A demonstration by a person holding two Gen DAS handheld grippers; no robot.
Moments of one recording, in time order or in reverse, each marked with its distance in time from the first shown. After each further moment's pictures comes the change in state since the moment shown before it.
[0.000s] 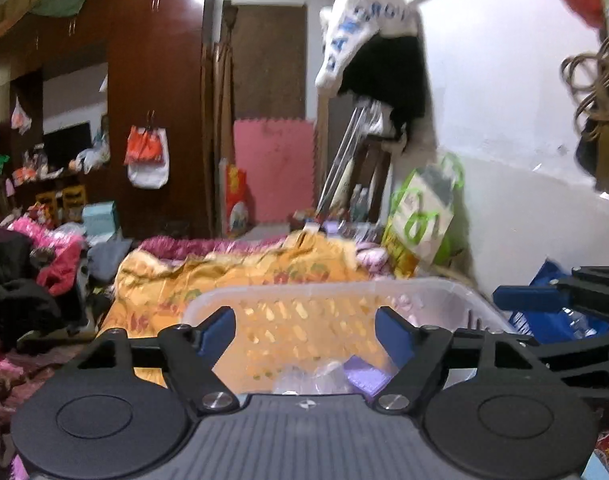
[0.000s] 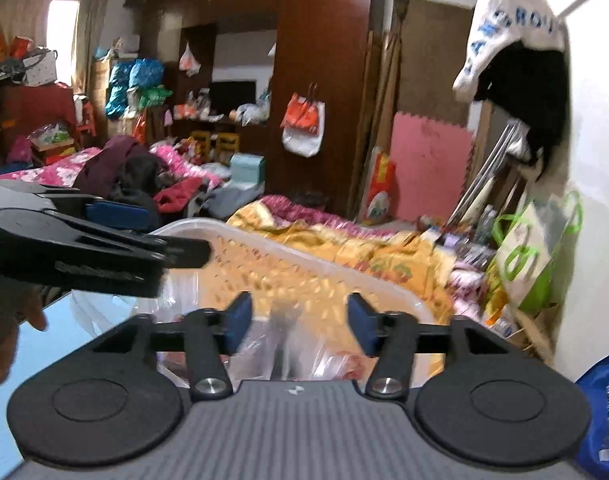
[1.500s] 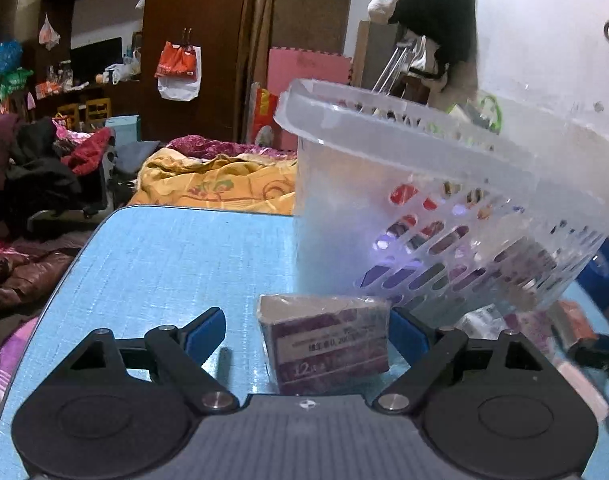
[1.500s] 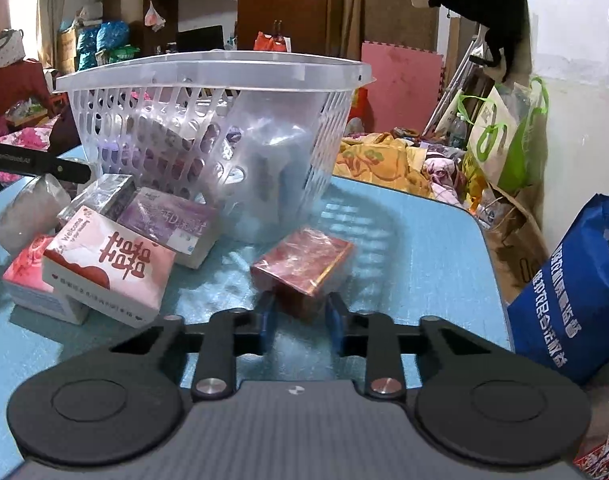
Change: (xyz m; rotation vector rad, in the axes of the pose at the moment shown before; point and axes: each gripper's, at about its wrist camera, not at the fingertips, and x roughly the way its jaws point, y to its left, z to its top) left arm 0.004 0.060 -0.134 -0.127 0.210 0.055; right arm -0.029 -0.024 -0.168 0.102 0.184 -0.034
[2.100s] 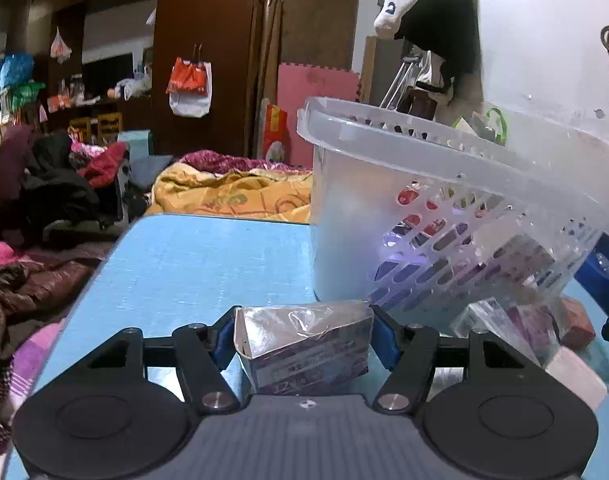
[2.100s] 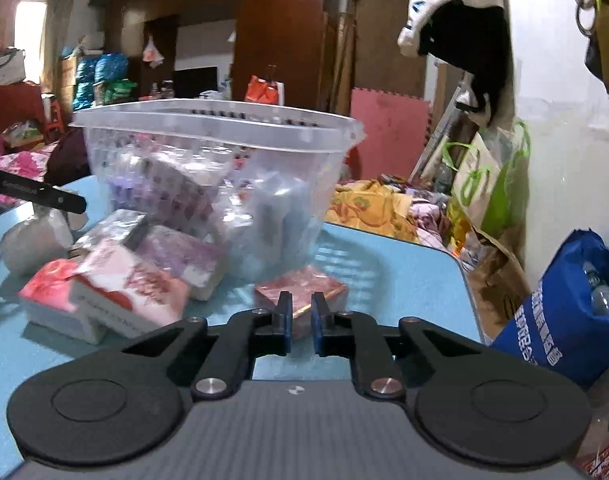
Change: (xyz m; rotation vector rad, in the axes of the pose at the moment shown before) left arm -0.025 0.004 -0.008 0.003 -0.066 0.033; right arm -0.031 0.016 -0.003 -0.029 -0.154 -0.037
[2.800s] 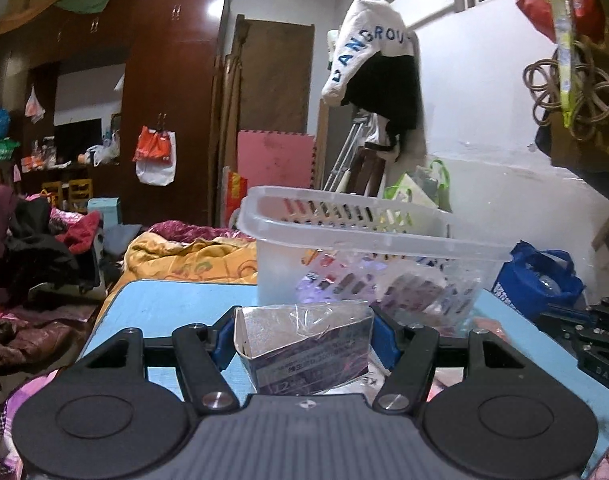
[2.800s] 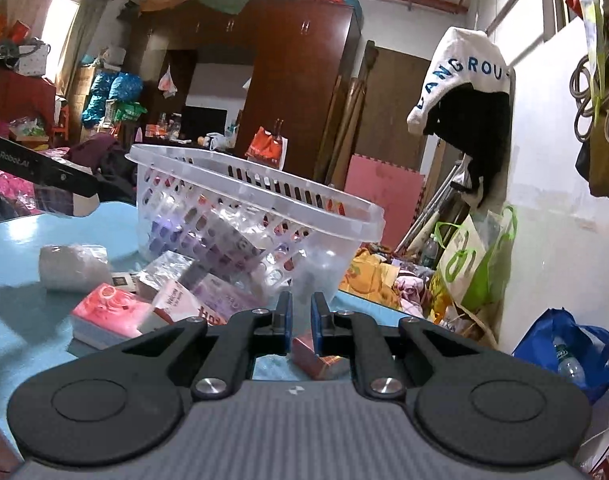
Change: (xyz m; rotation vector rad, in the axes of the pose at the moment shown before) left arm -0.080 -0.019 -0.008 0.070 -0.203 -0.120; right arm -0.038 0.051 0.010 -0.137 -0.179 -0.082
